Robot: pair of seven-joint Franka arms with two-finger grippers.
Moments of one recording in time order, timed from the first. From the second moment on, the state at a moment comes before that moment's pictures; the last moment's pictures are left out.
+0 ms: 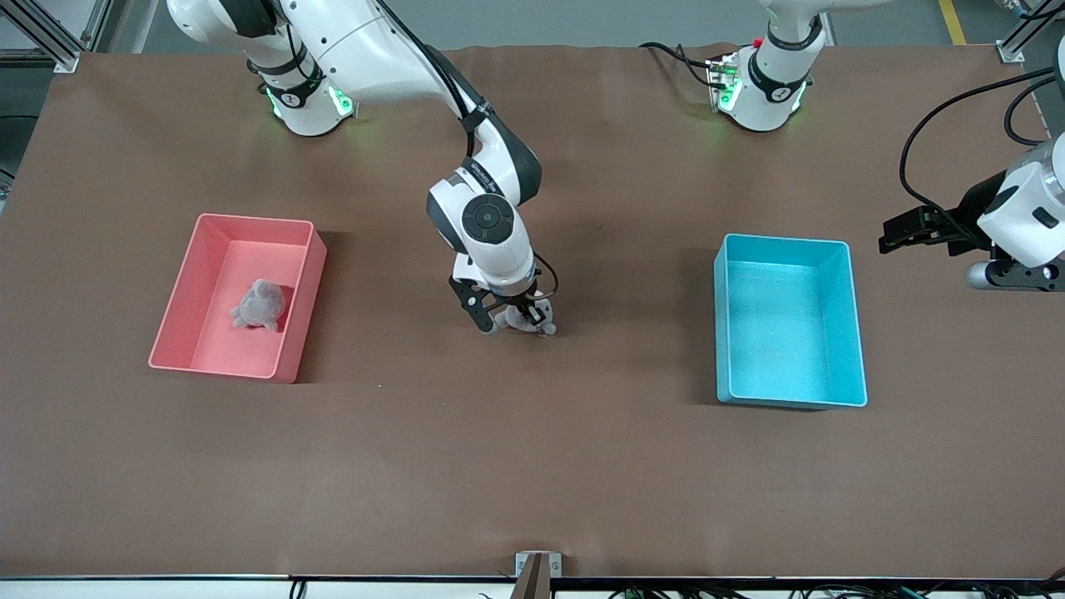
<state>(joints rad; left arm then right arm) 0.01 0.11 -0.05 -1.55 -0.05 1.53 0.00 0.82 0.73 -0.09 -1.52 0.16 2.35 1.64</state>
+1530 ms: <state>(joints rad) -0.01 0.12 -0.41 -1.84 -0.16 1.94 -0.41 0.48 0.44 -0.13 -1.55 0.15 1.89 0.90</state>
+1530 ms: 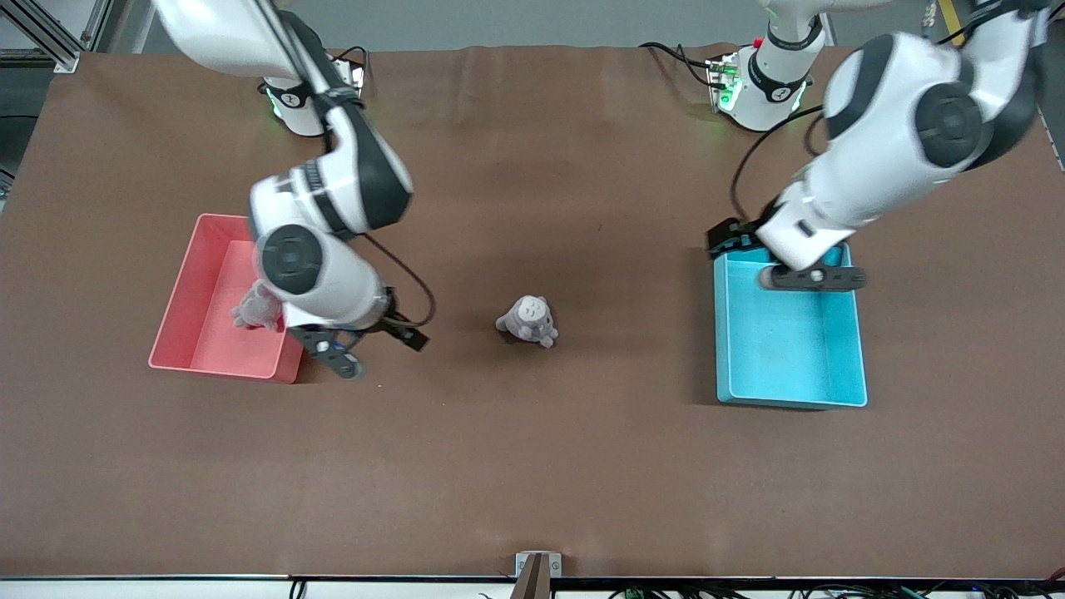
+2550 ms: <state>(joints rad) -0.36 0.57 -0.46 -1.61 0.11 2.27 -0.87 0.11 0.26 -0.13 -2.17 0.11 2.34 0.16</state>
